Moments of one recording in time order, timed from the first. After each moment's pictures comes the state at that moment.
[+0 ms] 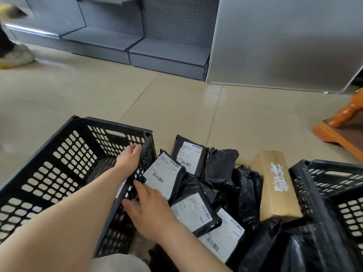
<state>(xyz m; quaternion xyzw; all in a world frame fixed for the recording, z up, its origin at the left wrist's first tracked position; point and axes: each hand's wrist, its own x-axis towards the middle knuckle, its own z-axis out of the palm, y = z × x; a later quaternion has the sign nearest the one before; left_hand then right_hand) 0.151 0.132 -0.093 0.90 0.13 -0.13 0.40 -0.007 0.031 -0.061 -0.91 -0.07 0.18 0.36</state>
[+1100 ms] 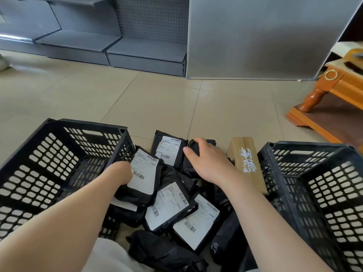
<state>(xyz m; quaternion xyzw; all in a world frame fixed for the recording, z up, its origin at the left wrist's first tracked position) 0.099 0.076 -0.073 0.96 0.02 -0.28 0.04 -0.013 -0.164 0.031 -0.94 0.12 0.11 0.29</state>
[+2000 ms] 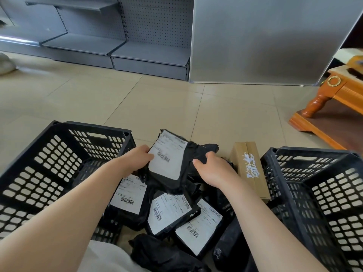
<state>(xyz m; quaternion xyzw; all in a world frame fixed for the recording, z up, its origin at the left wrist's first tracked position) 0.114 0.048 -0.037 0.87 -0.01 -0.30 0.39 -0.006 -0.170 0.011 -0.92 0.21 0.18 0.29</state>
